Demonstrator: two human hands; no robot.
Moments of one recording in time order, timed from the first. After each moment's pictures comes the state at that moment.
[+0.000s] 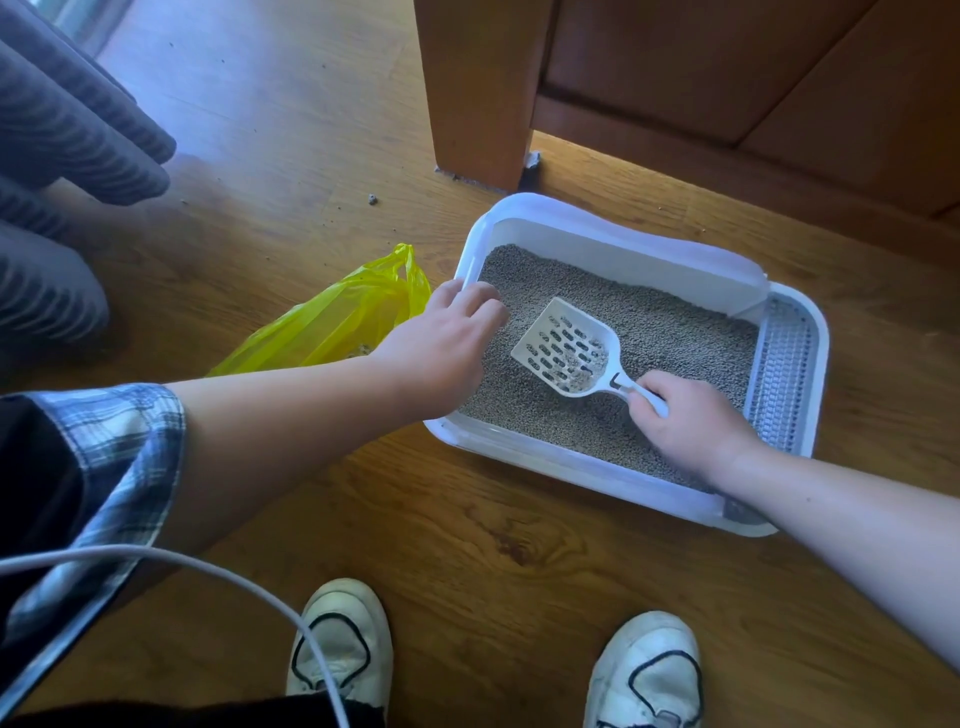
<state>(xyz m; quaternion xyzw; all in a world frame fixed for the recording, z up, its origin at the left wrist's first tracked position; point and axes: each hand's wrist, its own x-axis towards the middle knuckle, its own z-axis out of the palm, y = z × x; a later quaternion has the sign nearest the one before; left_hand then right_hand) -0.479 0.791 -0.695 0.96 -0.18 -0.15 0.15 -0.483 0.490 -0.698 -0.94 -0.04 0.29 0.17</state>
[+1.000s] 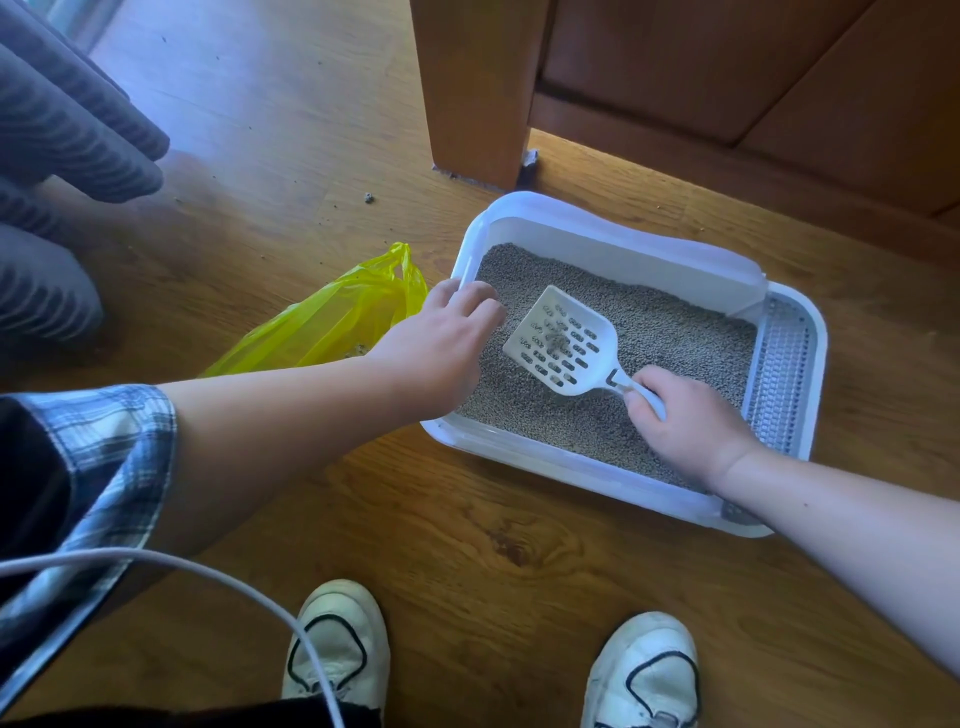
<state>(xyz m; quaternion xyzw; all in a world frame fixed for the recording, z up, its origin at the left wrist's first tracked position) -0.478 0.790 -0.693 0.96 -0.17 -0.15 0.15 -0.484 0.490 -0.696 -0.94 -0.07 0.28 0.17</state>
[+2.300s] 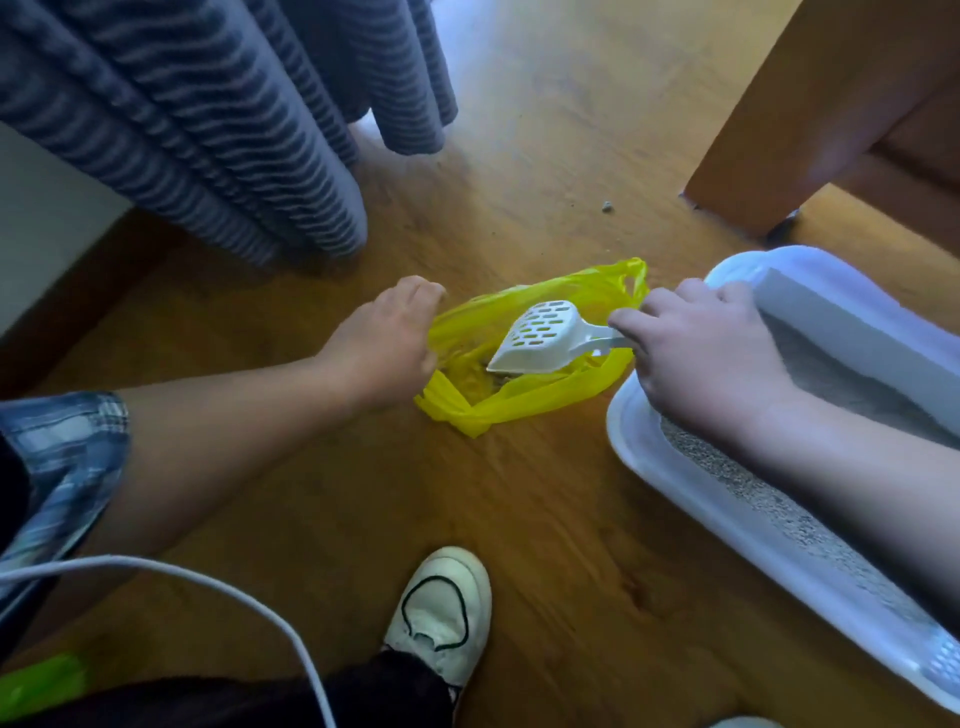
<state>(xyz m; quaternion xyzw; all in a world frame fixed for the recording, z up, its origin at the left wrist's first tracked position) -0.597 0.988 -0.652 0.97 0.15 -0.18 0.12 -0.449 0.718 -0.652 -0.88 -0.46 0.02 -0.07</state>
